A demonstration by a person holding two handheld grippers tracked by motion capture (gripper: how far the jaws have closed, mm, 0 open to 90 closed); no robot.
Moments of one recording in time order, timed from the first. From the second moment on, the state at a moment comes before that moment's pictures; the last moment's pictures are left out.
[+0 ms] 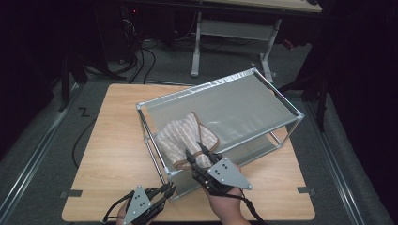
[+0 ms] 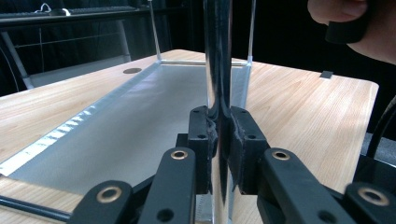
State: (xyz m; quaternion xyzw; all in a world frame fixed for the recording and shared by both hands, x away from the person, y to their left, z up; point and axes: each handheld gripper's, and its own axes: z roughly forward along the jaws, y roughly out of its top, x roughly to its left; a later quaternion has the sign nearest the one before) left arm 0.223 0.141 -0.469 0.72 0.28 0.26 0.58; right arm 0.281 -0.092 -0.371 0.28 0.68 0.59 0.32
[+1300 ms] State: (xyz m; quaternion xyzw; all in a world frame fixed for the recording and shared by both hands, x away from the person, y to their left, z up) left arm 0.204 0.151 -0.469 0.72 0.29 0.28 0.56; right arm 0.366 -0.249 -0.382 0.40 0.59 0.54 0.44
